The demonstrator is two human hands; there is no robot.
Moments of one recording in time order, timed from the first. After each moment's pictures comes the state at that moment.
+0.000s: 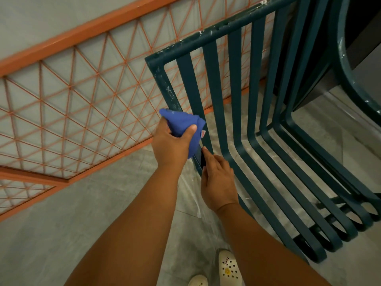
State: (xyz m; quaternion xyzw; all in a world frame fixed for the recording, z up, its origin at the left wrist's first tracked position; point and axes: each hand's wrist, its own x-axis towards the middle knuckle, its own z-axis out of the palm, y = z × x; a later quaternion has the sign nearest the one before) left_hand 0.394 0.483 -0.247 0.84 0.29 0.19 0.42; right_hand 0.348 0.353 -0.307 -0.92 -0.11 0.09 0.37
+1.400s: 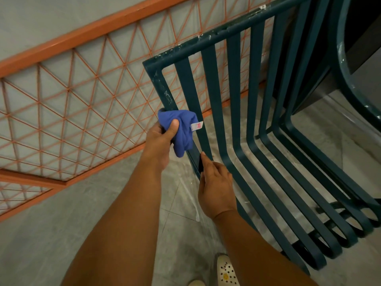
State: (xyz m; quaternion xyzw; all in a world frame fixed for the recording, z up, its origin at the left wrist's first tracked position) left_hand 0.408 0.517 -0.252 0.62 0.22 0.06 0.75; right_hand 0.347 0.353 -0.306 -0.93 -0.11 0.11 0.33
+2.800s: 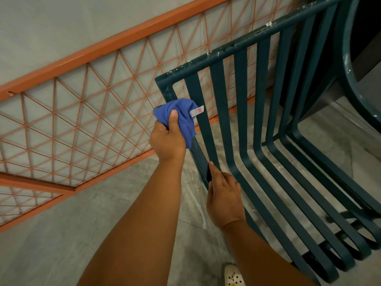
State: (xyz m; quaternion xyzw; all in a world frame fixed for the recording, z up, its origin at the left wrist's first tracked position) left_hand 0.431 0.496 -0.221 0.74 0.35 0.31 0.48; right_hand 0.347 0.355 -0.296 -0.93 -0.10 0.10 0.32
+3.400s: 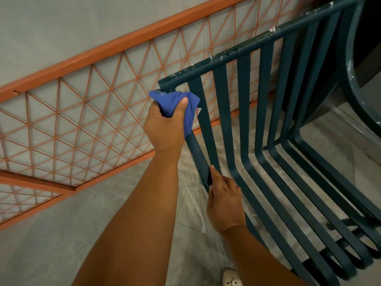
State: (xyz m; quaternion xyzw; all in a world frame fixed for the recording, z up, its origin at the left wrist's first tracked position) left_hand 0.448 0.507 -0.195 0.75 0.27 0.38 0.46; right_hand 0.348 0.354 -0.301 -0.94 -0.09 0.12 0.32
